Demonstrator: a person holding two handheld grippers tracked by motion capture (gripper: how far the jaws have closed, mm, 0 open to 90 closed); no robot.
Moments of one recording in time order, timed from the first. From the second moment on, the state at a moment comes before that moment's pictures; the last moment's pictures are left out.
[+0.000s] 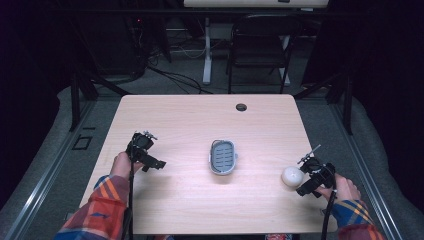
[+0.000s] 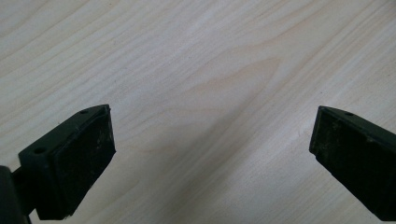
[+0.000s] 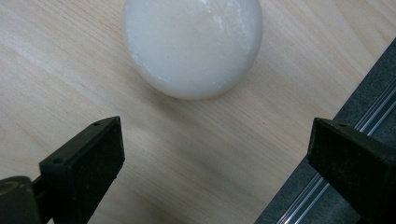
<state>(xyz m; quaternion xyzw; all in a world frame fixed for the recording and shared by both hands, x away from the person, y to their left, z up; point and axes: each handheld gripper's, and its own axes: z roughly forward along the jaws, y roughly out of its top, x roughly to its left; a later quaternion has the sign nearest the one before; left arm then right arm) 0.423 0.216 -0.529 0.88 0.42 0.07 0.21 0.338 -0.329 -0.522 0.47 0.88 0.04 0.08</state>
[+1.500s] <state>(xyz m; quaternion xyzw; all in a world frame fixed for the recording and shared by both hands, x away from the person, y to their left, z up) 0.424 0.214 -0.530 0.88 0.42 0.06 0.20 0.343 -0.326 -0.519 0.47 0.88 0.03 0.05</state>
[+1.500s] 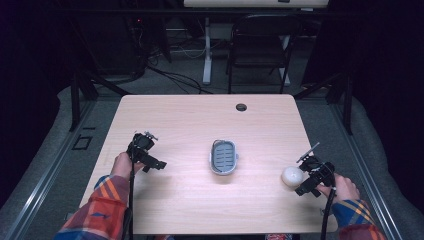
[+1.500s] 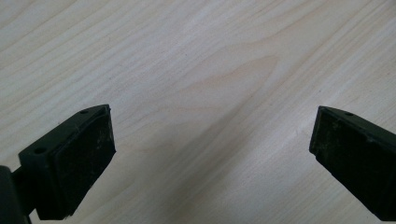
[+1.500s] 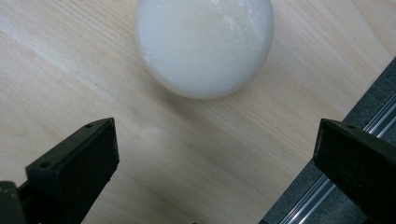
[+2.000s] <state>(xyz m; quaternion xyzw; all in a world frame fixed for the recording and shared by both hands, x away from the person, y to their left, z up) 0.425 0.213 -0.531 0.88 0.42 0.06 0.20 0.362 -0.309 -0.518 0.46 0.88 0.05 0.05</state>
